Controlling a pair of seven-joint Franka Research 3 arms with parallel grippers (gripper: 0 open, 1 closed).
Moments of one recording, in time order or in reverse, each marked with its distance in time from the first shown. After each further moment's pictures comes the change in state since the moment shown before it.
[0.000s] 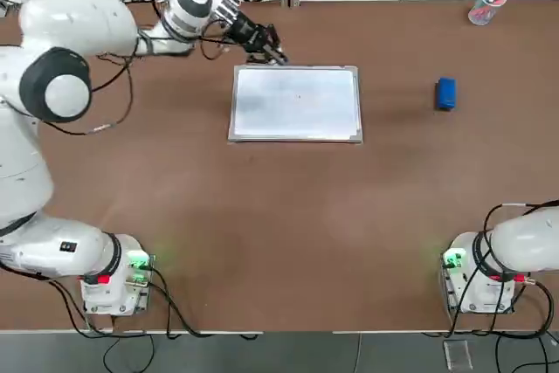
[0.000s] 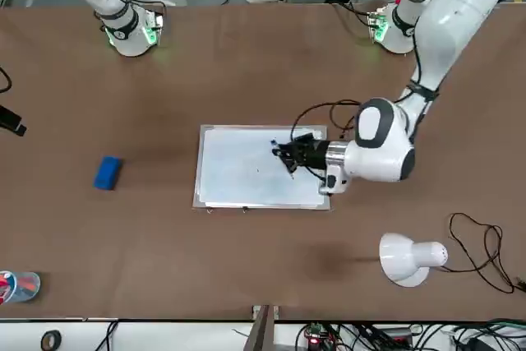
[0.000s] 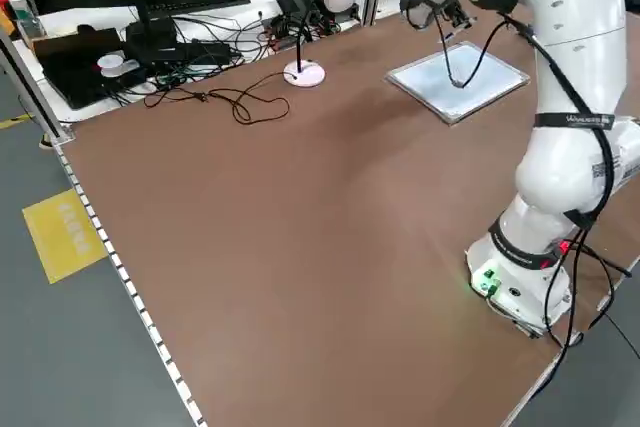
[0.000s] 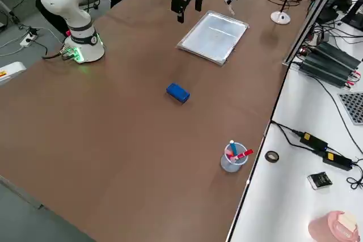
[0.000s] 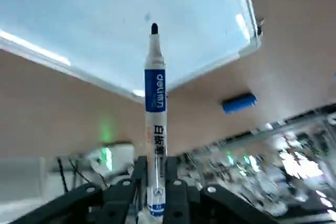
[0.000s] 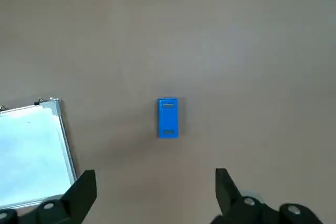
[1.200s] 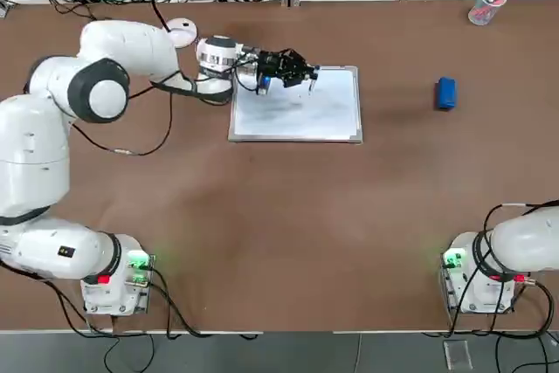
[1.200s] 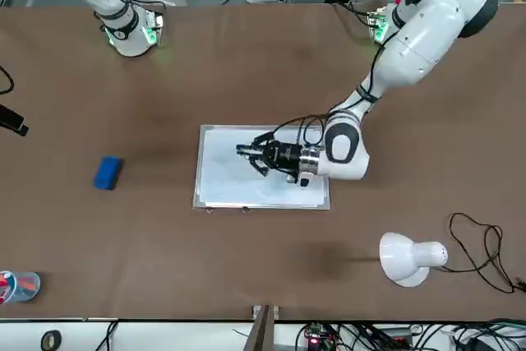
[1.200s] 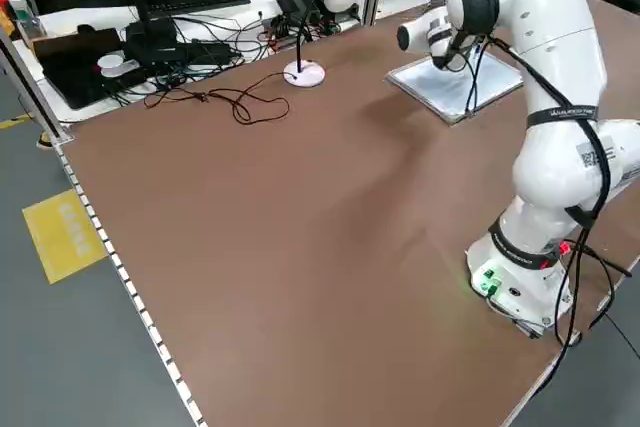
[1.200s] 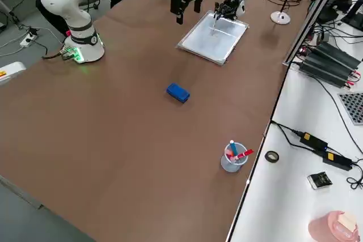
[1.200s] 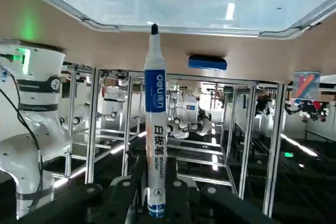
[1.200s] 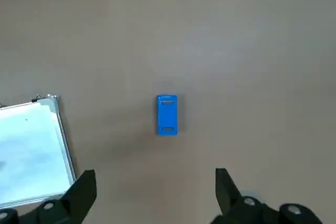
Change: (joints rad) left arm -0.086 0.225 0.001 0.012 -0.577 0.016 0.087; right arm 0.000 -0.002 -0.001 -0.015 0.000 -0.001 0.000
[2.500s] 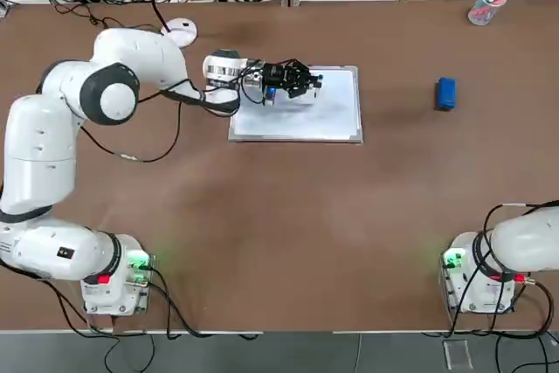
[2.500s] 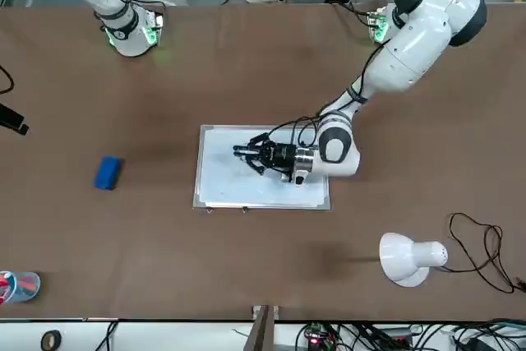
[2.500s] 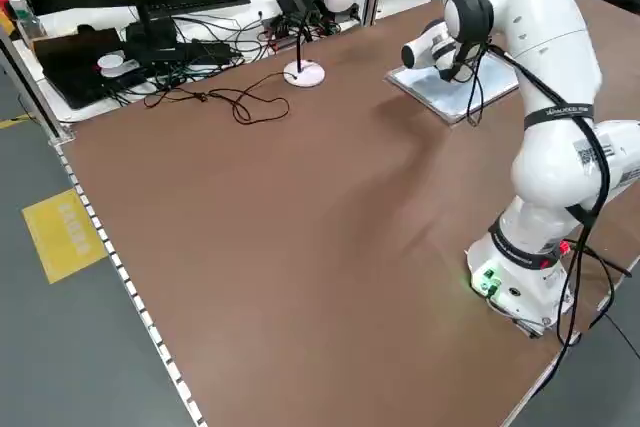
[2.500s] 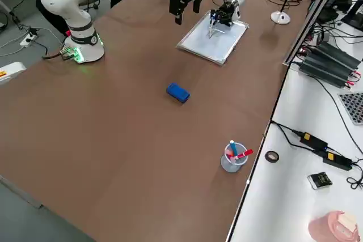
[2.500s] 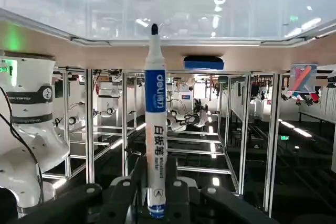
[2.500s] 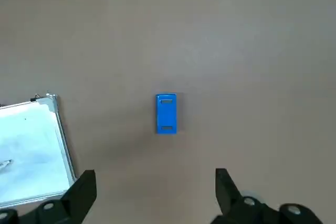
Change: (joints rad) left arm -0.023 0.063 -0.001 0.005 -0.081 -0.002 0.164; right arm -0.002 -0.005 -0.001 -0.007 0.000 0.000 0.000
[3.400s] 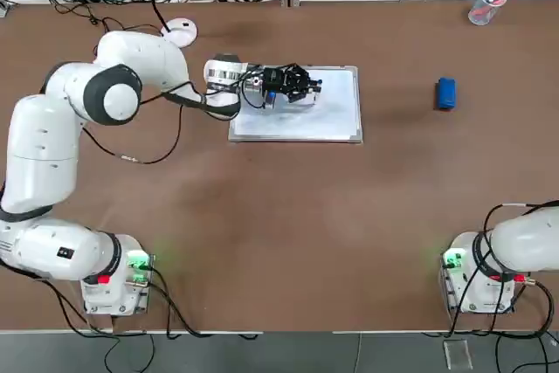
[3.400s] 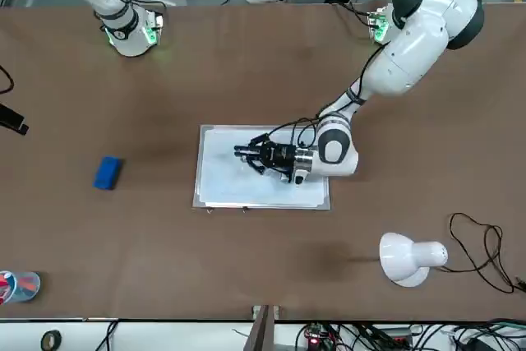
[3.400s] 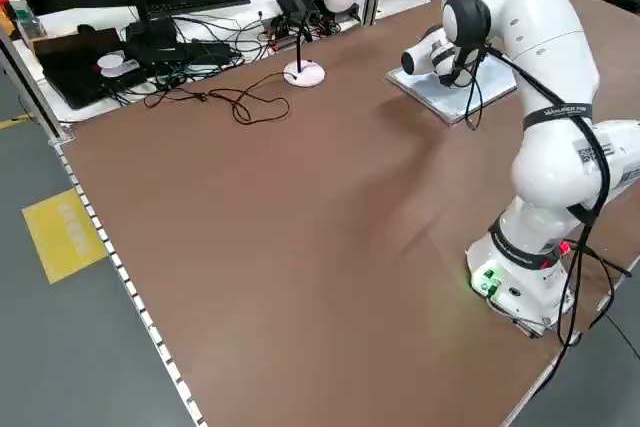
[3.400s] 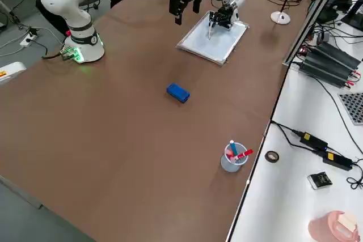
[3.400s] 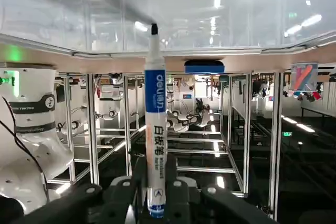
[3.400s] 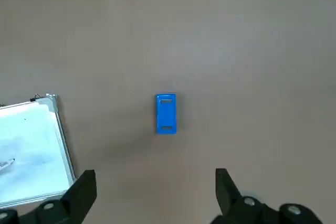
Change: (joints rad) left arm 0.000 0.022 0.001 0.002 -0.002 -0.004 0.059; right arm -0.001 0.000 -0.001 0.000 0.000 0.000 0.000
